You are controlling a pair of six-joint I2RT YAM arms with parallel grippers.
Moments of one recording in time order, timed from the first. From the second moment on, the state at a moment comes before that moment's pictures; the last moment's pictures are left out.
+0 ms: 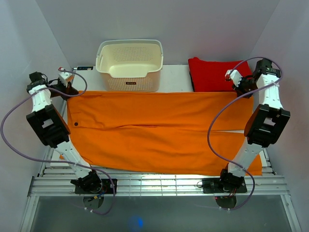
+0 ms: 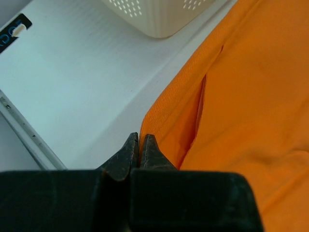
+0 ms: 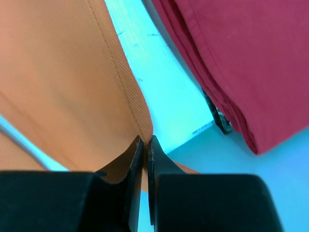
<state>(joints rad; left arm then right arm) 0.53 2.08 1.80 -0.82 0.97 1.14 -0.28 1.95 1.80 -1.06 -0.41 -1.38</state>
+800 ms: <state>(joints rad) 0.91 1.67 0.99 -1.07 0.84 1.63 -0.51 1.23 0.70 -1.10 -0.31 -1.80</state>
